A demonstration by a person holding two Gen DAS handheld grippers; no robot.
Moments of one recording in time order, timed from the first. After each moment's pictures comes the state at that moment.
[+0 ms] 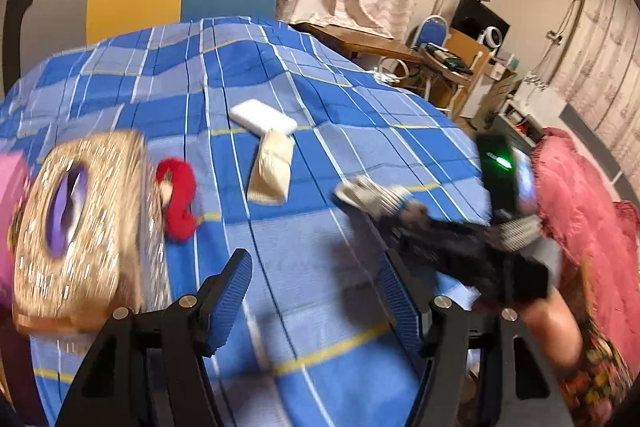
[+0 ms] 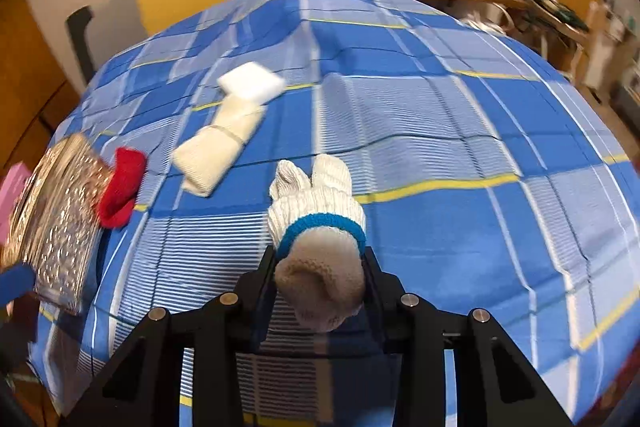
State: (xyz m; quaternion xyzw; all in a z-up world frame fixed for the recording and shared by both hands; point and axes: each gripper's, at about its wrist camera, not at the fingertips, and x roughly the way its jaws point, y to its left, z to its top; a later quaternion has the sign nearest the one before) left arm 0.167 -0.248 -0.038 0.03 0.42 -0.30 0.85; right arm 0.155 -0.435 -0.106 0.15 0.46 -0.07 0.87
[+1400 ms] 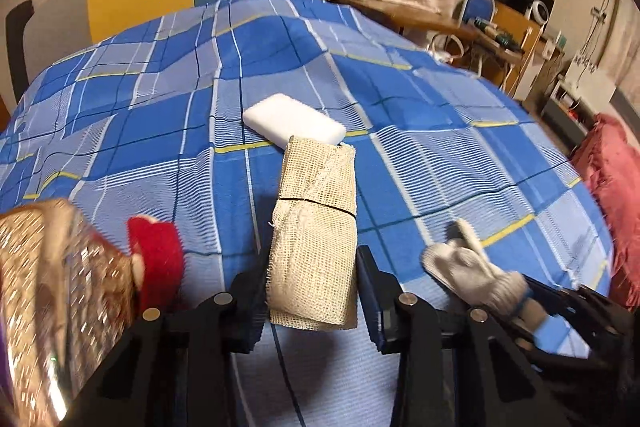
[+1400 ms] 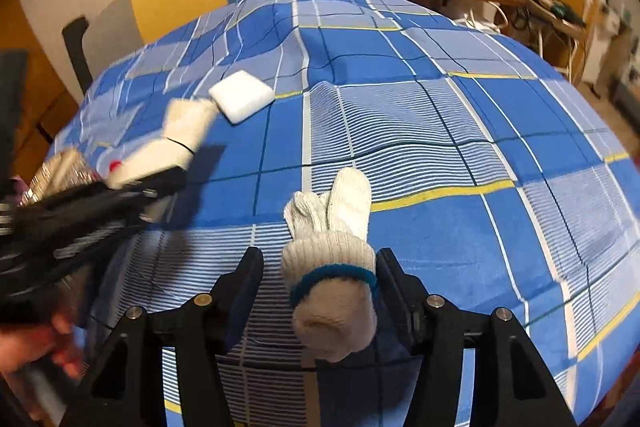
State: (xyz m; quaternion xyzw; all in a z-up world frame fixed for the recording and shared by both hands) left arm 0.259 -0.305 -0.088 0.08 0.45 -0.23 0.86; right arm 0.167 -0.440 -0.110 0.14 0.45 -0.07 0.88
